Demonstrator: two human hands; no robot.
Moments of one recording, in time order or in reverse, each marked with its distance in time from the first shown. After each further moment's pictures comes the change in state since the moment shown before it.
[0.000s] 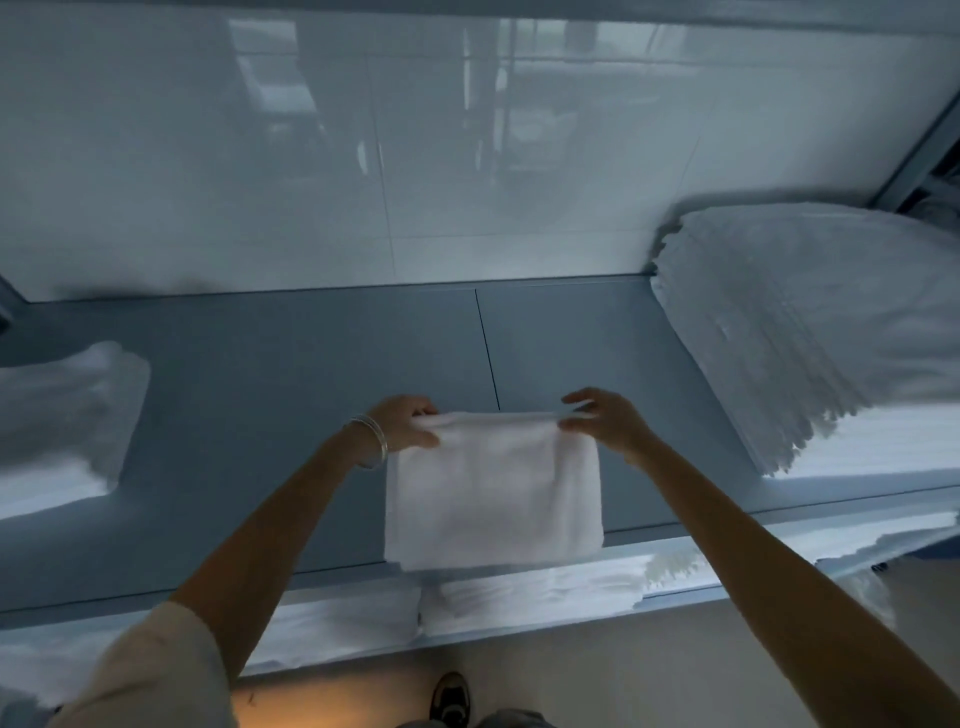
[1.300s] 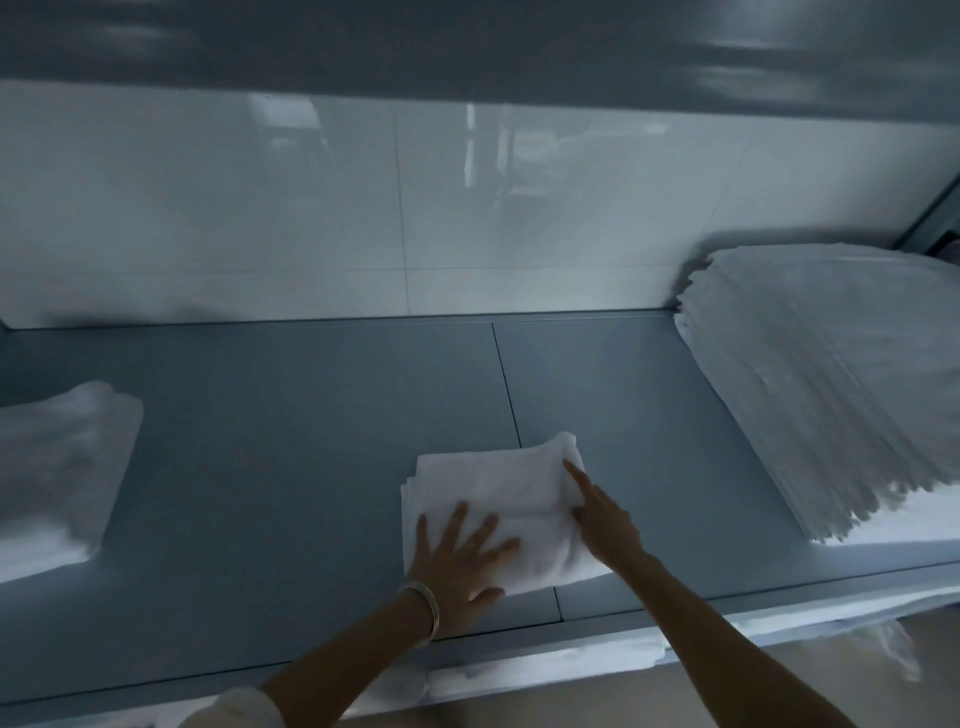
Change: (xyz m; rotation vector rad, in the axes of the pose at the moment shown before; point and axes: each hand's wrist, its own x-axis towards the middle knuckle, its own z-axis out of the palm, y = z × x) left_hand -0.008 -0.061 0.126 0.700 0.109 0.285; right_hand 0.047 0.065 0.086 -0.436 0.023 -0.006
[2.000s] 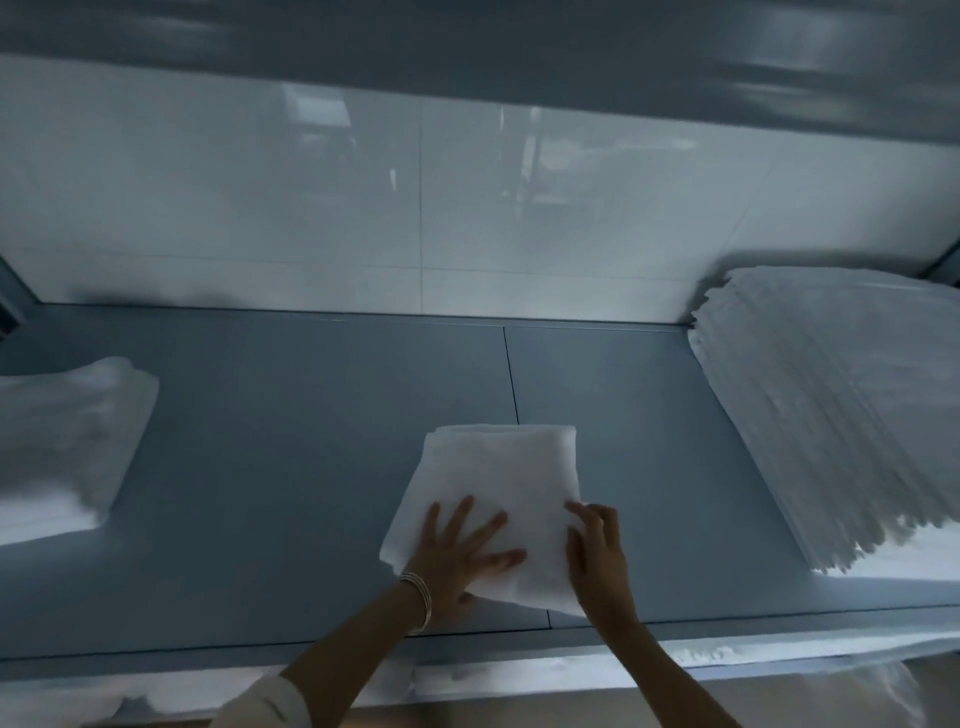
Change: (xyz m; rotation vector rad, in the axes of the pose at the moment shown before) left_hand 0.015 0.004 -0.006 -0.127 -0.155 0.029; right_hand -0.056 -0.014 0.015 0.232 0.449 -0.272
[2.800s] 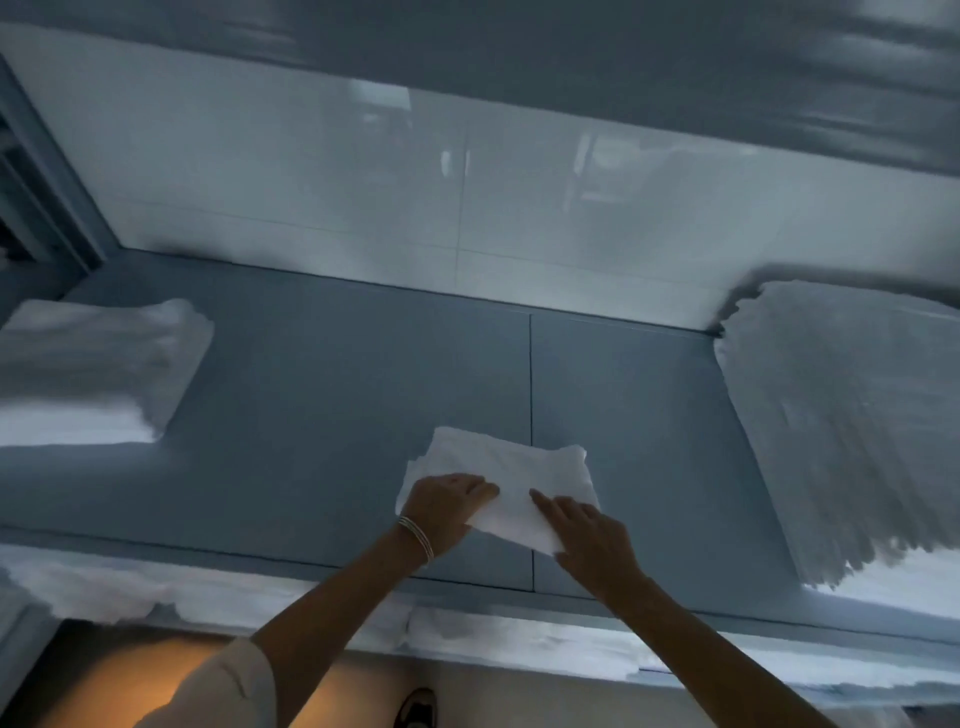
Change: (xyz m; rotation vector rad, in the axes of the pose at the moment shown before) left_hand -0.026 0.024 -0.058 -0.108 0.263 -0.083; right_hand 0.015 -0.005 -0.039 -0.596 -0.620 -0.439
